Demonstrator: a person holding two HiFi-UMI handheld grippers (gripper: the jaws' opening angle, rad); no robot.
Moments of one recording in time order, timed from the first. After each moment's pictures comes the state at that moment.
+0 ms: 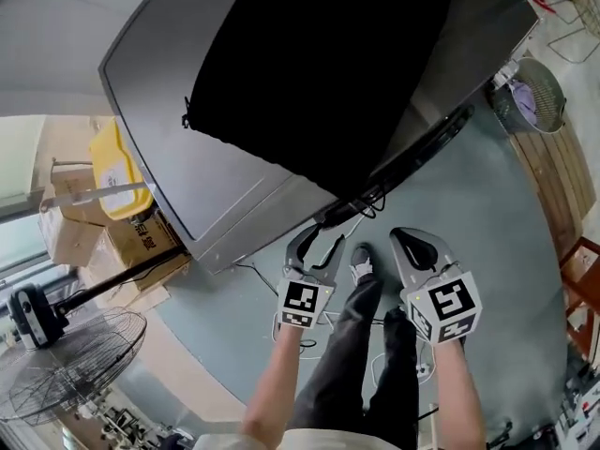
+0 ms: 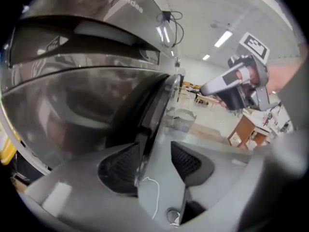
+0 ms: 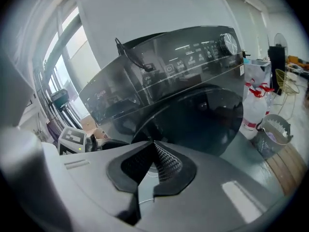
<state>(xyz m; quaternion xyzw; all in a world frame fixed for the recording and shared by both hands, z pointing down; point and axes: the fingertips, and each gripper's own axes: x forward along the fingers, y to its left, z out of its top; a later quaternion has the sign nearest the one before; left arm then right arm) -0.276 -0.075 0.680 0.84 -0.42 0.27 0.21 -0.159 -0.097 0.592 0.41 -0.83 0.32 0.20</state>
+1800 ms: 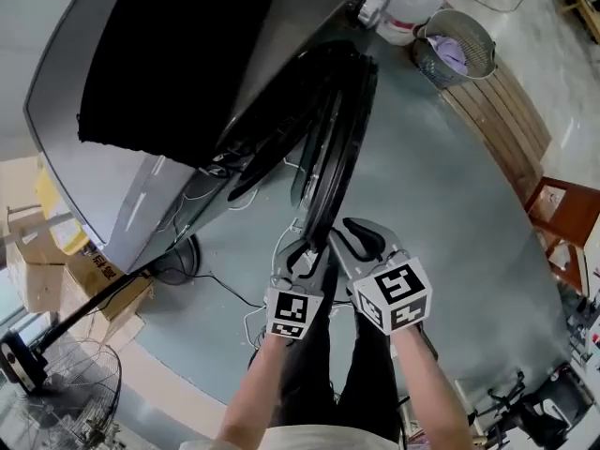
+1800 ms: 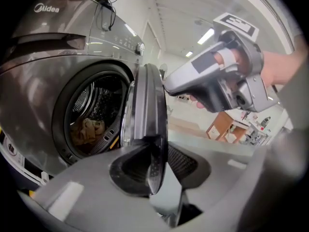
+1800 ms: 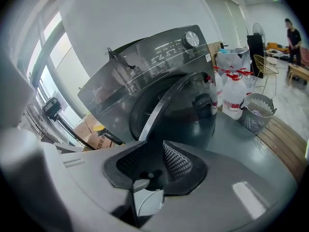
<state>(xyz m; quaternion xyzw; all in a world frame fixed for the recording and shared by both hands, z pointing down) -0.158 0.018 0.692 0.88 -0.32 0.28 0.22 -0.115 -0.031 0.611 0.45 -0.78 0.39 0.19</state>
